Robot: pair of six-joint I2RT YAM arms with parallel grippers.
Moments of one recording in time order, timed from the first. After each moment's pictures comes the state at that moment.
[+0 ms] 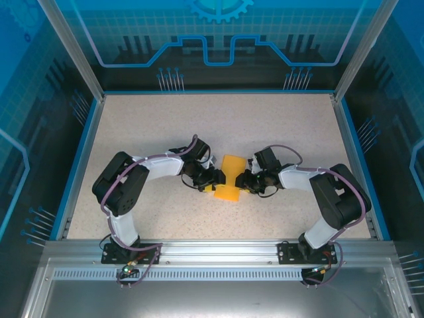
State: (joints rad) left arm -0.57 1.83 1.03 -0.38 0.62 -0.77; right arm 0.44 1.62 0.67 -0.13 -0.51 0.75
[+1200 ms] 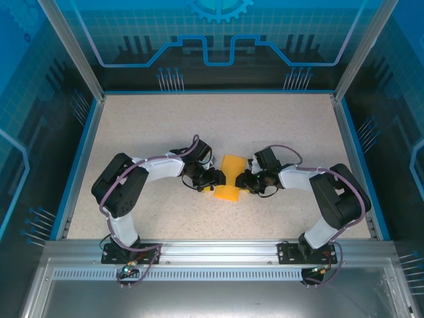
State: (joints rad) left arm -0.59 1.82 1.03 -0.39 0.53 -0.76; right arm 0.44 1.62 0.67 -0.12 -0.51 0.75
